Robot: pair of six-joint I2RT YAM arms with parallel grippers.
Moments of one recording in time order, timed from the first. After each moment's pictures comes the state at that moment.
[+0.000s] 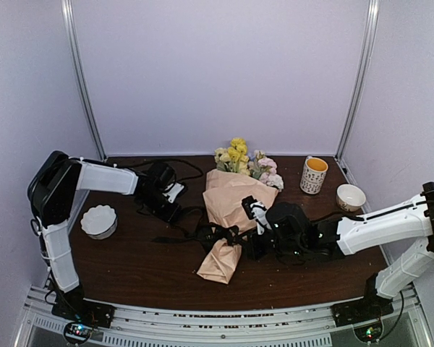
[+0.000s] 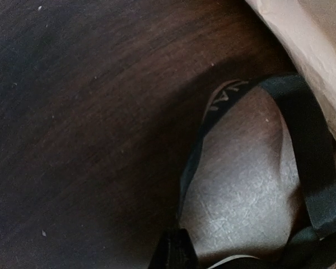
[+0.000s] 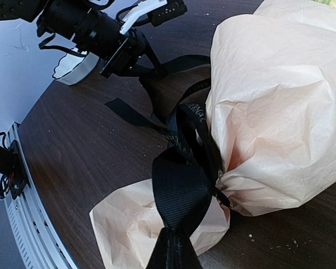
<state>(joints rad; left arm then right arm) -0.56 1.95 1.24 -0.42 0.11 -0.01 1.10 1.44 0.71 0.16 0.14 0.53</state>
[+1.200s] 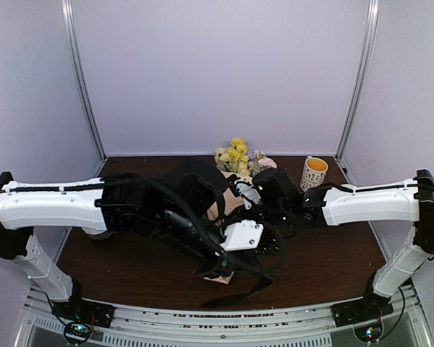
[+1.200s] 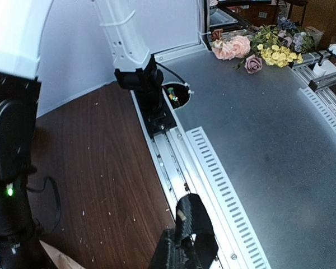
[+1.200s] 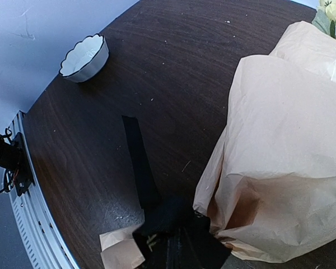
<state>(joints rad) -1.36 1.56 1.45 -0.53 0.41 0.42 0.96 1.58 1.03 -0.08 -0.07 0.37</state>
